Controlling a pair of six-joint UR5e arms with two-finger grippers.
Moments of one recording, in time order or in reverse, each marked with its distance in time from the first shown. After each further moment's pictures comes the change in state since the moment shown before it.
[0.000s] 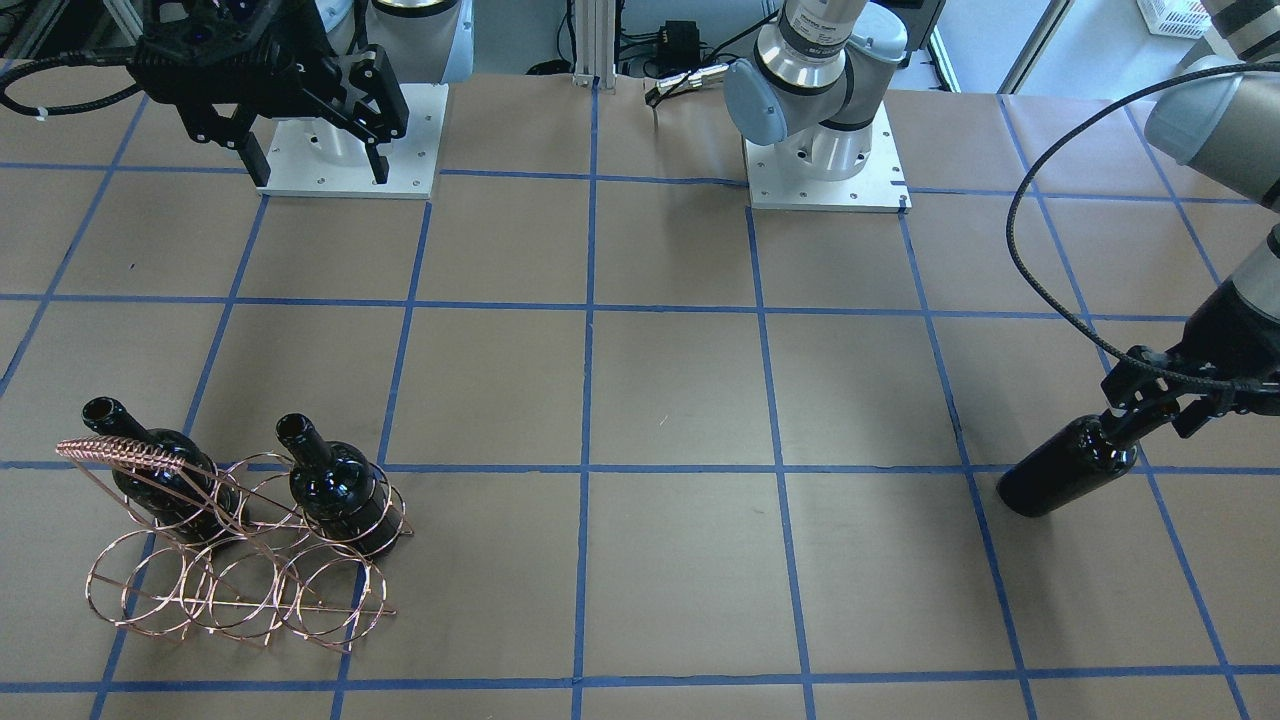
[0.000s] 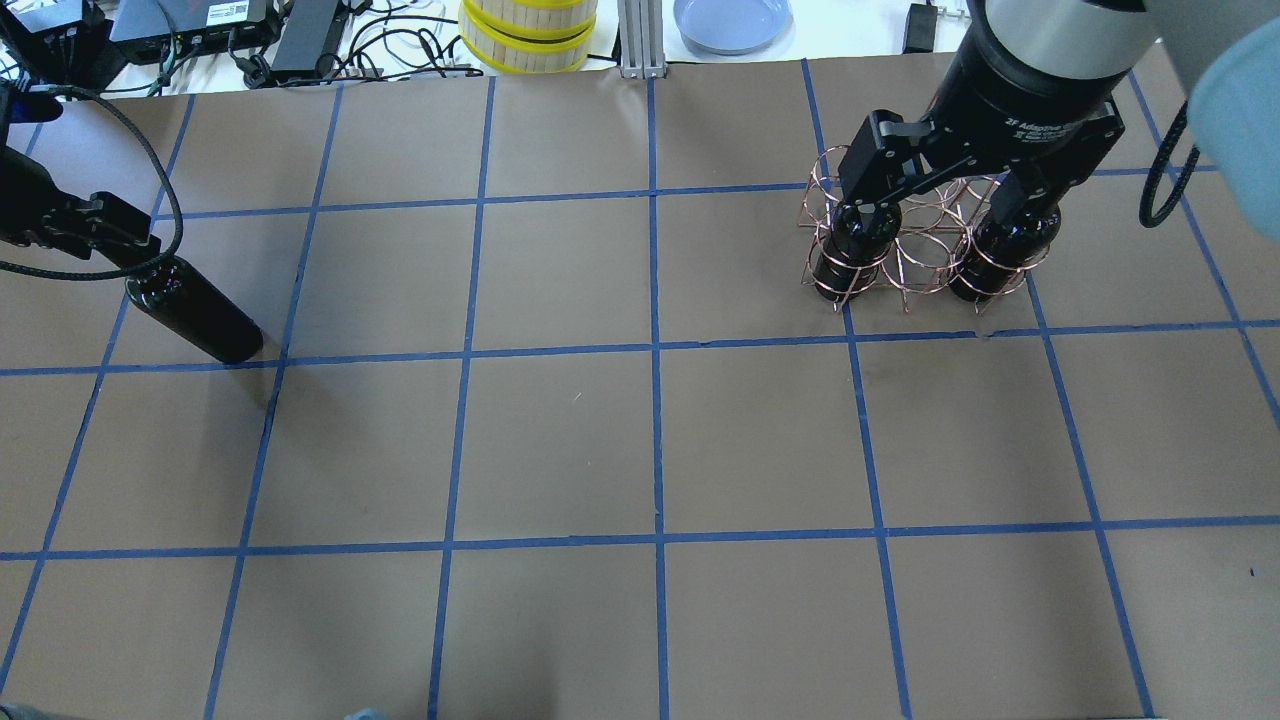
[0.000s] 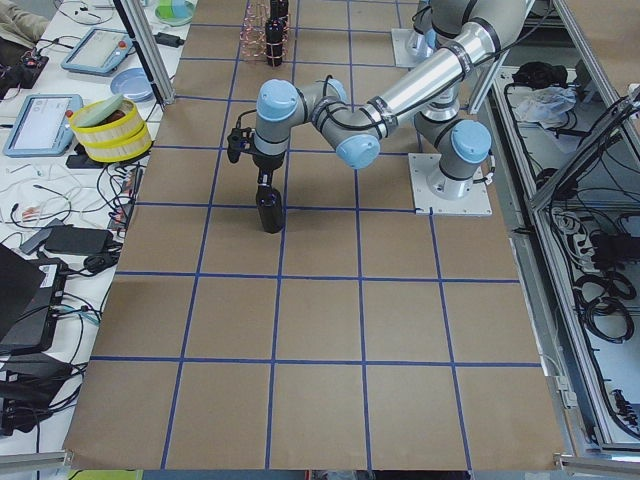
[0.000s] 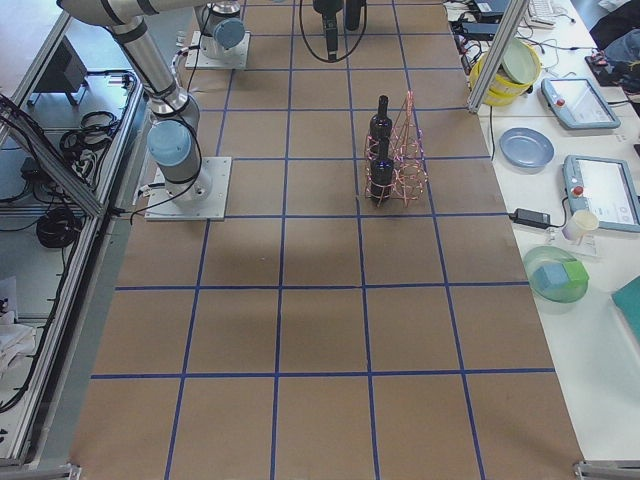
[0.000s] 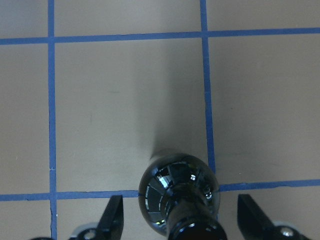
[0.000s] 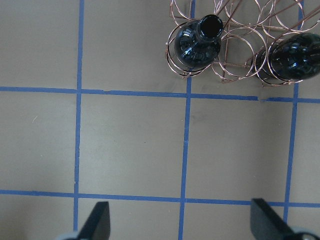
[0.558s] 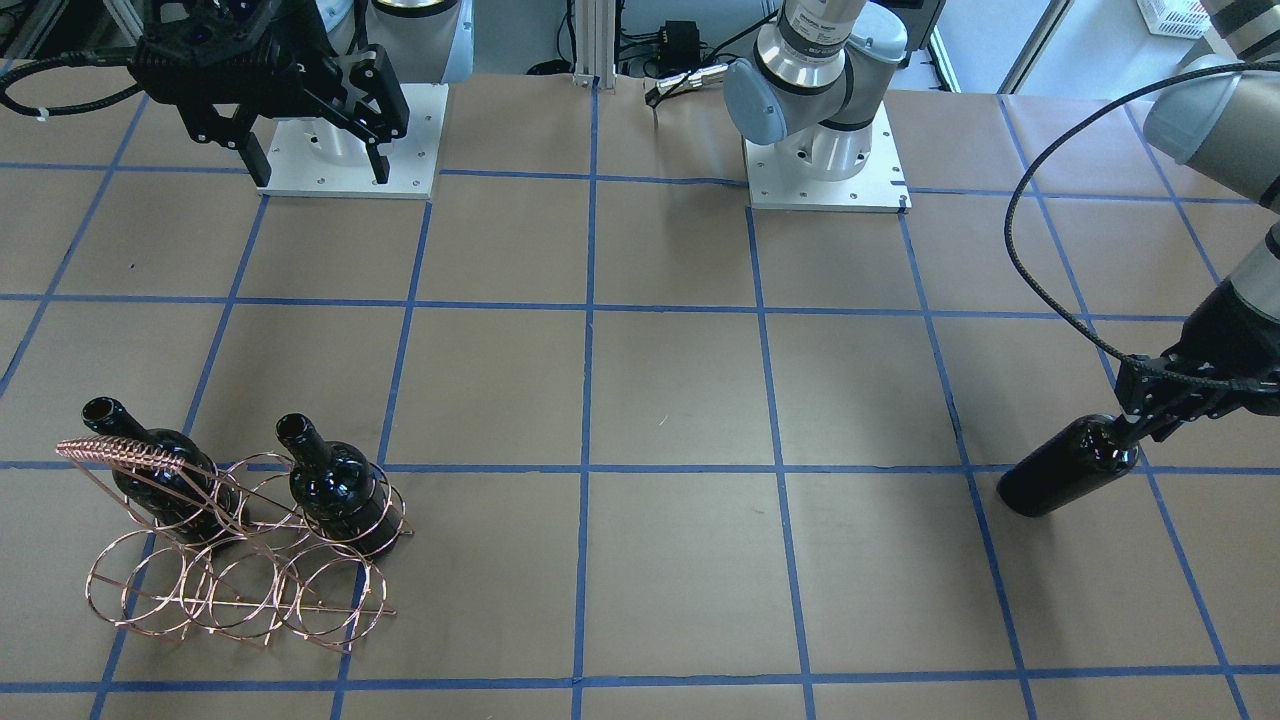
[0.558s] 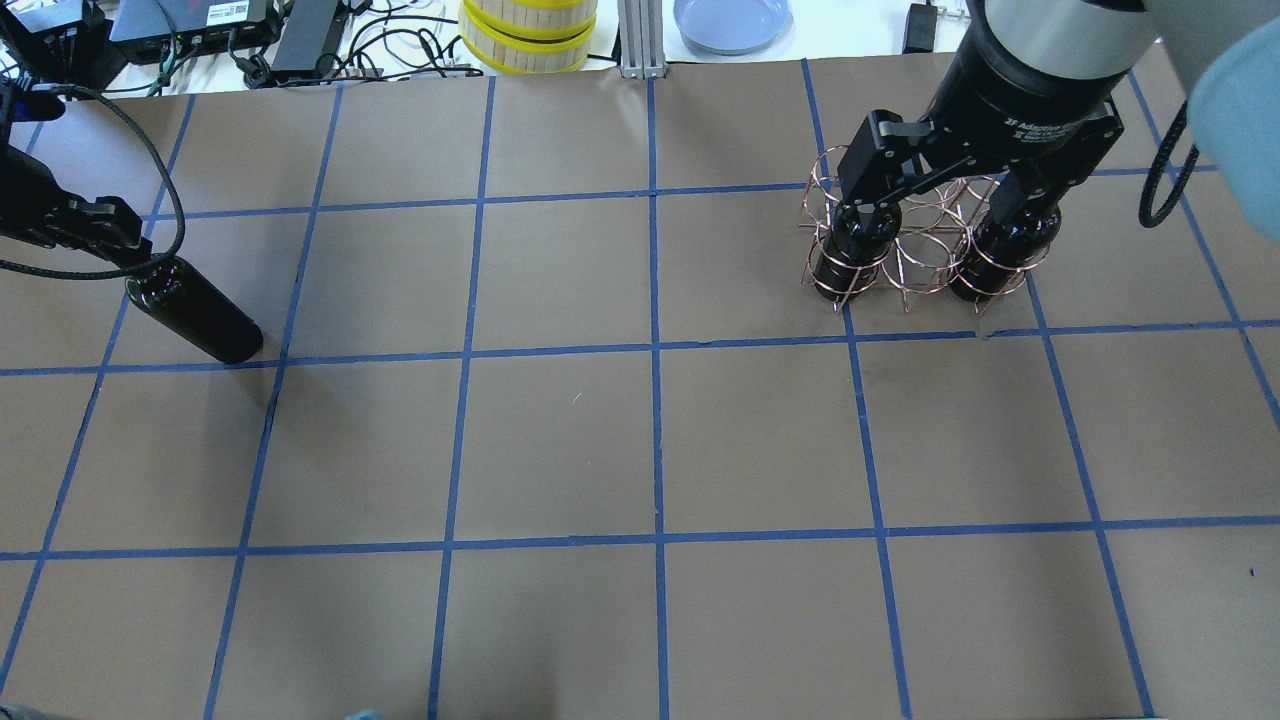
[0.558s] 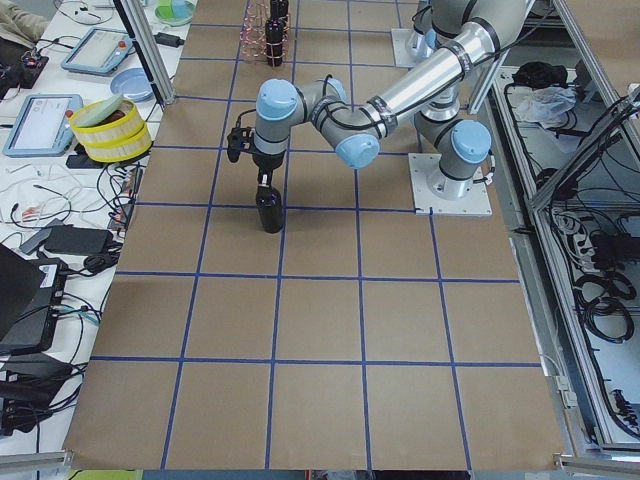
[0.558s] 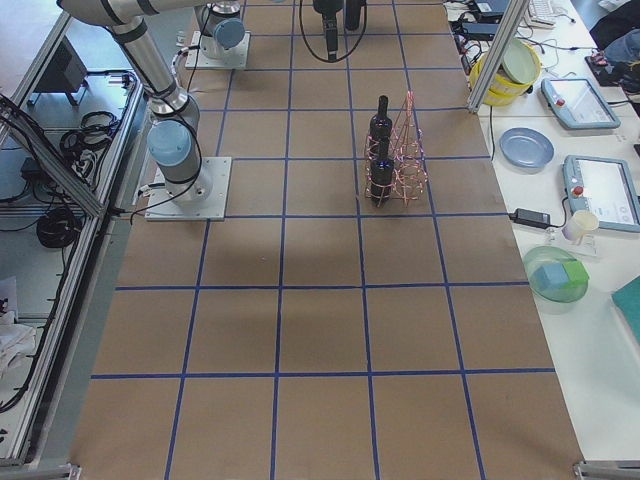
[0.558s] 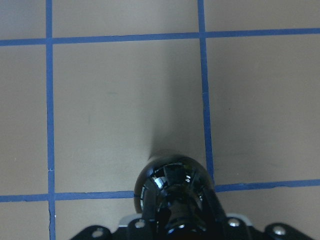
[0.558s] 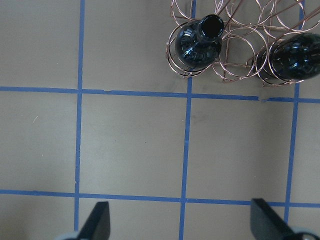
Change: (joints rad) left arm -0.004 0.002 0.001 -0.001 0.000 -0.001; right arm 0.000 0.000 0.000 0.000 0.002 0.000
